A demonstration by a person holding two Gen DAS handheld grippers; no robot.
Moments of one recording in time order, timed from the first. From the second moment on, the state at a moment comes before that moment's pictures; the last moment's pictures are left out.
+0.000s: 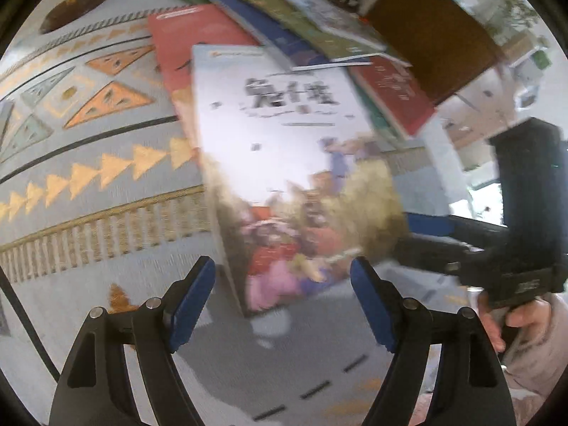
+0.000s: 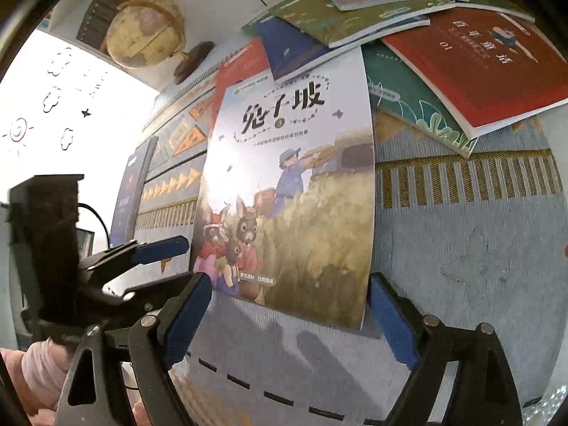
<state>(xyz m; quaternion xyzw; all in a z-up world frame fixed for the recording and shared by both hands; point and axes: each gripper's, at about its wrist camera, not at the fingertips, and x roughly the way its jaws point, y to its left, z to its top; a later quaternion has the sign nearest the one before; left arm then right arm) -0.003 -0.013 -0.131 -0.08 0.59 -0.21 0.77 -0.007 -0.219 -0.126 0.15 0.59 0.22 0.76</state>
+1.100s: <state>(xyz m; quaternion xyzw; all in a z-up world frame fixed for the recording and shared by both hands) 0.034 -0.004 -0.106 -0.11 0.55 -0.19 0.80 0.022 -0.216 -0.101 0.21 0.52 0.24 0.80</state>
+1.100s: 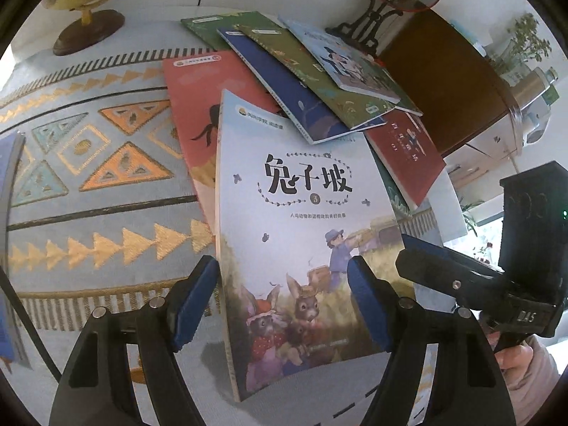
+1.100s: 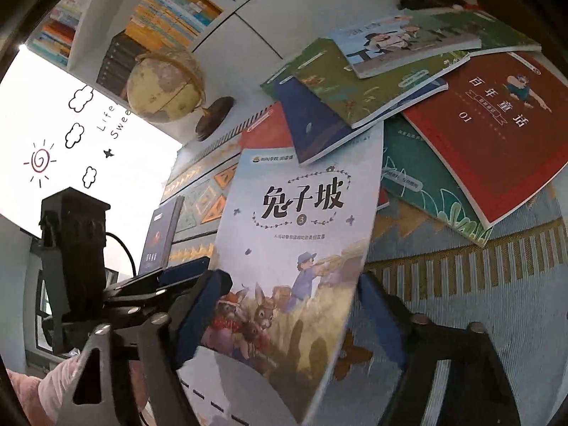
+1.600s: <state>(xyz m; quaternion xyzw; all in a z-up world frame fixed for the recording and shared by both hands) 0.022 0.008 -0.108 -0.11 0.55 -0.18 0.81 0.006 -0.198 -0.098 0.15 0.52 0.26 0.80</state>
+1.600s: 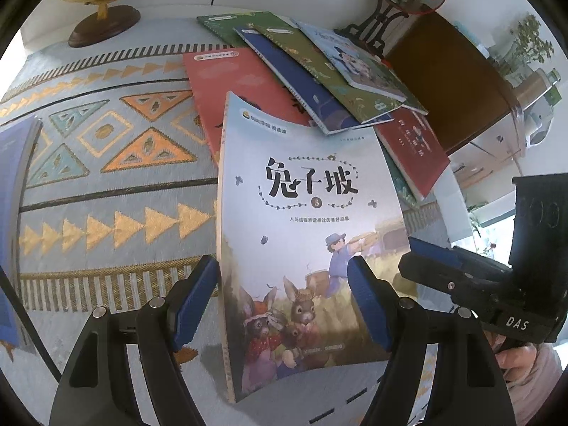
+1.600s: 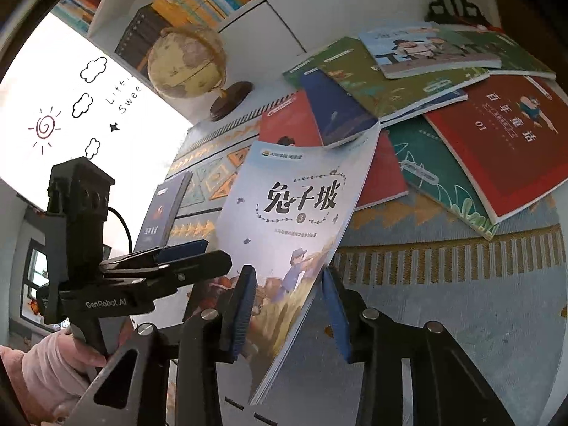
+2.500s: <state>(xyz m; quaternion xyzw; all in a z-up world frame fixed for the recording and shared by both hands) 0.019 0.011 -0.134 -0.07 0.58 -0.16 0.80 0.028 -0.229 -0.156 0.30 0.57 0.25 0.72</state>
